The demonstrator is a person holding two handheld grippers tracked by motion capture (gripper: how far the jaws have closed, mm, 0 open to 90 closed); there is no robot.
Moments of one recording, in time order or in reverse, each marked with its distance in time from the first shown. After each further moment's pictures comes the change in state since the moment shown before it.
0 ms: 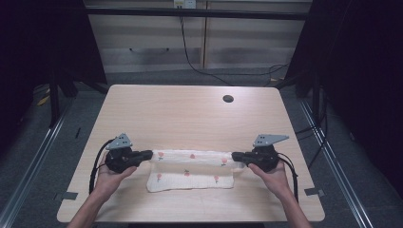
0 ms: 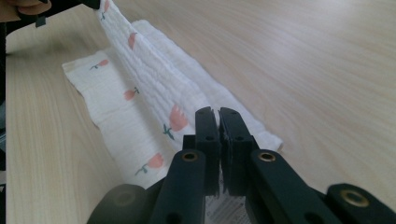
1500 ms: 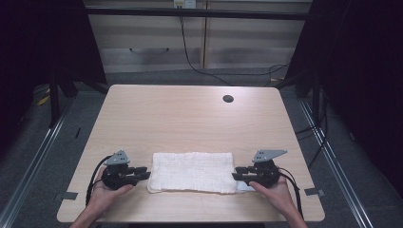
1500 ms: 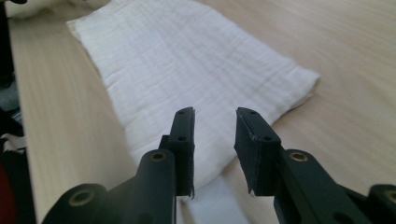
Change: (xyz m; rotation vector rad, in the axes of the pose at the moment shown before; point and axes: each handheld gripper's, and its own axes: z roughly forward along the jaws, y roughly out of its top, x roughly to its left) left arm -0.010 -0.041 -0.006 0.094 -0.046 -0.044; right arm 0.020 -0.033 -0.002 0.098 0.016 0.037
